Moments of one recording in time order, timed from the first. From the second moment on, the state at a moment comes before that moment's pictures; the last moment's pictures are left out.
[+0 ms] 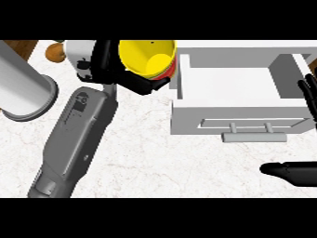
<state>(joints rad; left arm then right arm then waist) -0.83 0.02 0.00 -1.04 0.18 0.05 -0.40 -0.06 -0.17 -0.18 -1.94 -0.05 0.21 -0.02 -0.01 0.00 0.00</state>
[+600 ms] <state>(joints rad) -1.13 0.00 -0.12 -0.77 0.30 0.26 -0.32 -0.08 -0.17 -0.18 -1.92 -0.05 0.22 -0.02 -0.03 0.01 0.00</state>
